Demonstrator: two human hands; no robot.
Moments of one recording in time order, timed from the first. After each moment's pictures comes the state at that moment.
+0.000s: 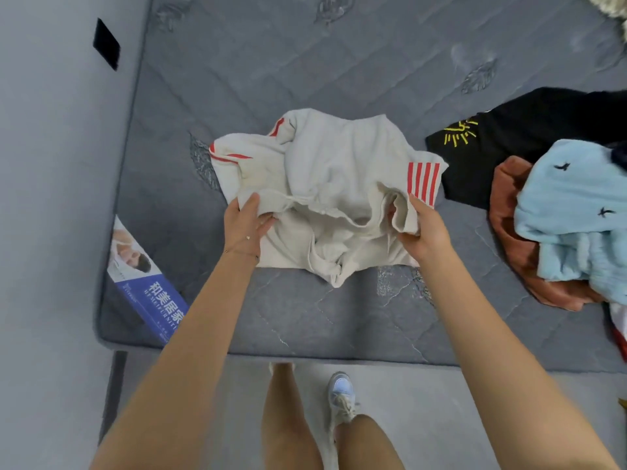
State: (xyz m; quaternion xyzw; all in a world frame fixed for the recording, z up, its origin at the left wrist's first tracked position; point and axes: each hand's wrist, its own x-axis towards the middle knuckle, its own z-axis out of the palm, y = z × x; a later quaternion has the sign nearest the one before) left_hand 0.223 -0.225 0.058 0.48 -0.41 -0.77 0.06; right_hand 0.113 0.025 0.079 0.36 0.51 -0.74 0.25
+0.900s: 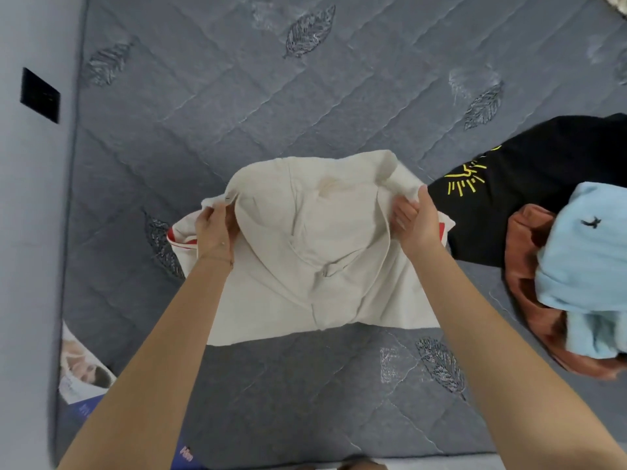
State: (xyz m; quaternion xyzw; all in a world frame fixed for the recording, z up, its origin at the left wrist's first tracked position) left_hand 0.048 -0.295 -0.024 0.53 -0.45 -0.71 0.06; right_hand -0.060 -0.018 0.010 0.40 0.58 -0.67 0.23
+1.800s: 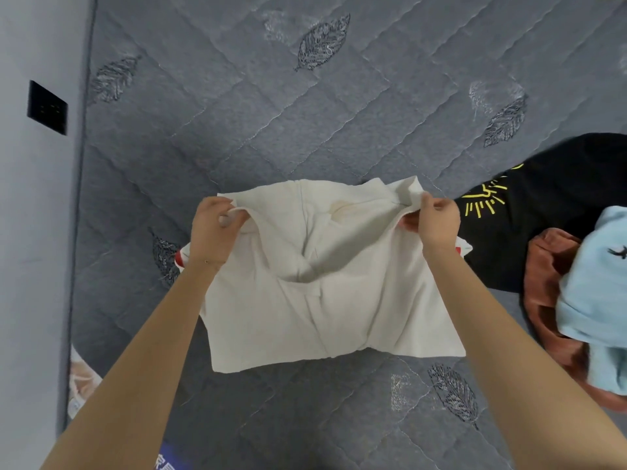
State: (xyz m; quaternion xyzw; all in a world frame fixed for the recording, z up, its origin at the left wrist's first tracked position) left_hand 0.021 -0.343 -0.023 0.29 -0.88 -0.38 -0.02; right_hand -0.107 -0.031 -0.003 0.29 0.81 -0.50 0.11
